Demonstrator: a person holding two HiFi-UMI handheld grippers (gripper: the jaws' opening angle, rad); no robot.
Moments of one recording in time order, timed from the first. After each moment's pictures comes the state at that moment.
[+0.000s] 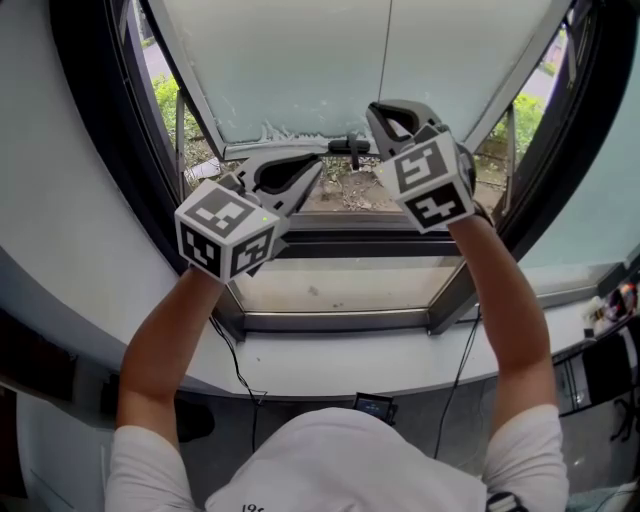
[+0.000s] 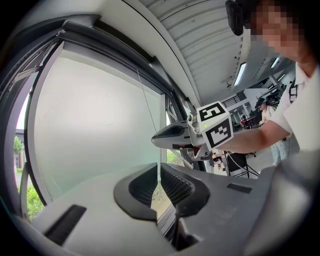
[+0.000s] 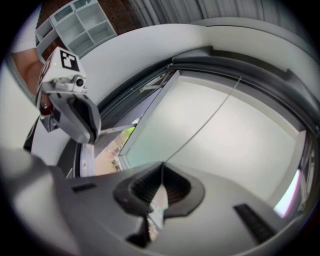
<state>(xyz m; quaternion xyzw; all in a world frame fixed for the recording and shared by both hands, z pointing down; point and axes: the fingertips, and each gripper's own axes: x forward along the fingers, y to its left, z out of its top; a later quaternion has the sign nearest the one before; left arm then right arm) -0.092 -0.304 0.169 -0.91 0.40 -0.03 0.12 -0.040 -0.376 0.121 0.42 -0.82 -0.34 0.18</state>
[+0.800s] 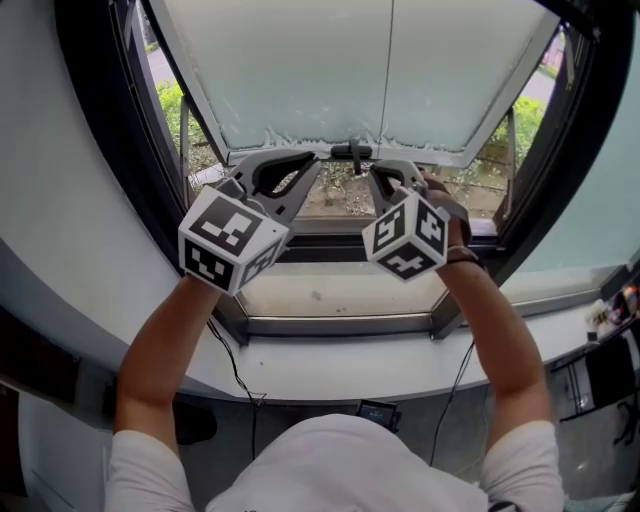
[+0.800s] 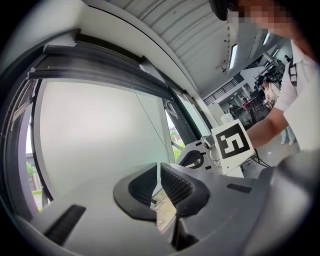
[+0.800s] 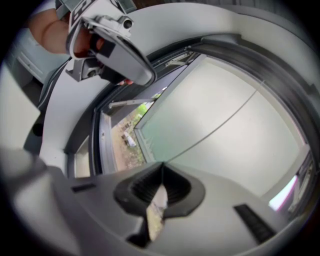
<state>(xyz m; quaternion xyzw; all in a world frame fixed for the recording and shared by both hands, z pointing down) -0.093 -0.292 0.153 -0.88 0.43 -0.08 0.20 -0.026 -0.362 0.220 0.42 -0.77 -0.35 0.33</state>
